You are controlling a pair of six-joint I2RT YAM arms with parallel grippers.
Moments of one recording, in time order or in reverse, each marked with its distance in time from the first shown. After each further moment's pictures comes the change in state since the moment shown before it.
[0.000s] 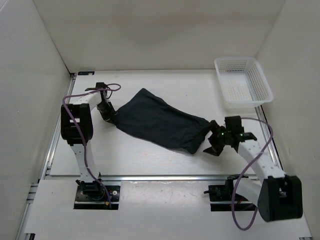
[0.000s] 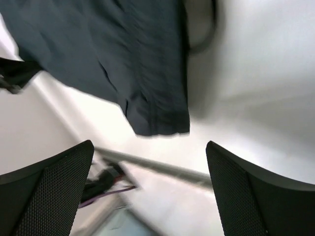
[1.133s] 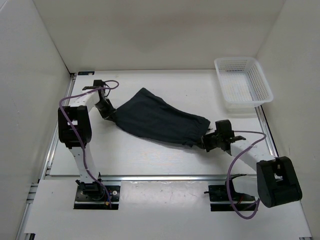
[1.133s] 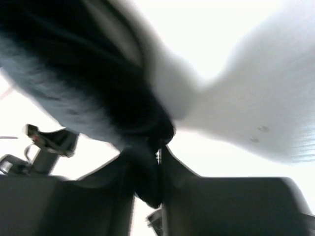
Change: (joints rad) left arm 0.003 -0.056 -0.001 0.000 -0.013 -0.025; right arm 0.126 0.106 -0.217 0.370 0.093 0.657
